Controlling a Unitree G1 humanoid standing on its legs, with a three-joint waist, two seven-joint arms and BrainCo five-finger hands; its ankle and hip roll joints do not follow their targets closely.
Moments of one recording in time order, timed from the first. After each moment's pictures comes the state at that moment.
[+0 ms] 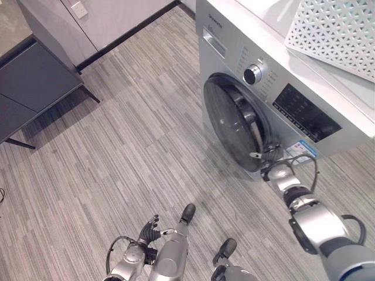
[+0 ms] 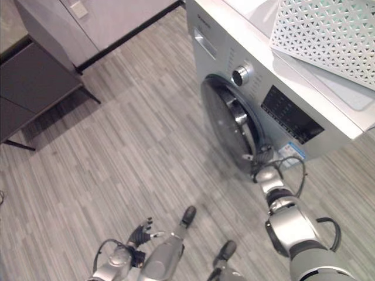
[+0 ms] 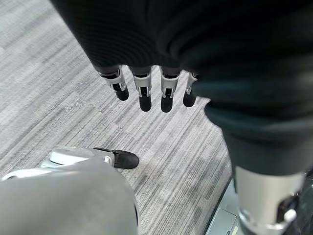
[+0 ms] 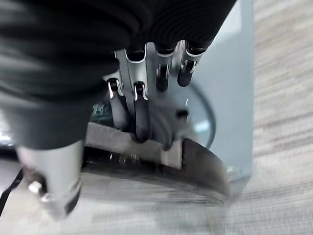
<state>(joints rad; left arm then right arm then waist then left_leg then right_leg) -0.05 0.26 -0.48 0.81 -0.31 -0.13 0.13 -0.81 -0.33 0.43 1.25 0.15 0.00 -0.35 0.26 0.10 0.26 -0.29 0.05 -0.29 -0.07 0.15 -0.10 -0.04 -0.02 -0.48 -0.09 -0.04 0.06</state>
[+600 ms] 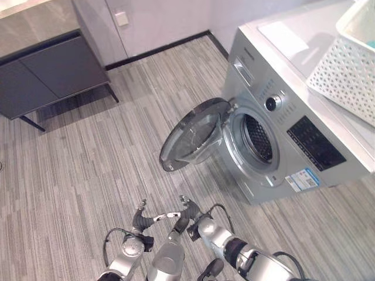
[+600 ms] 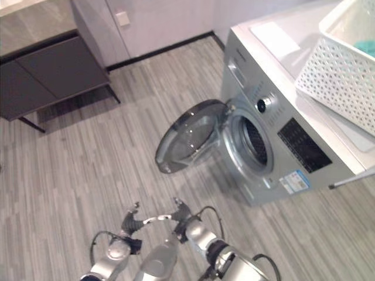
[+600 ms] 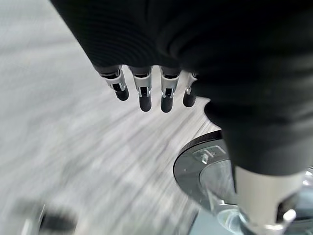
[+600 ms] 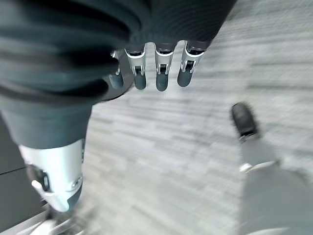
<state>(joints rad) 0.00 0.45 -0.42 0.50 0.01 -0.14 0.47 -0.41 0.04 0.76 1.12 0.29 -0.08 -0.22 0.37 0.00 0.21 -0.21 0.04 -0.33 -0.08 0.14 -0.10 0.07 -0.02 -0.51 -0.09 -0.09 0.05</state>
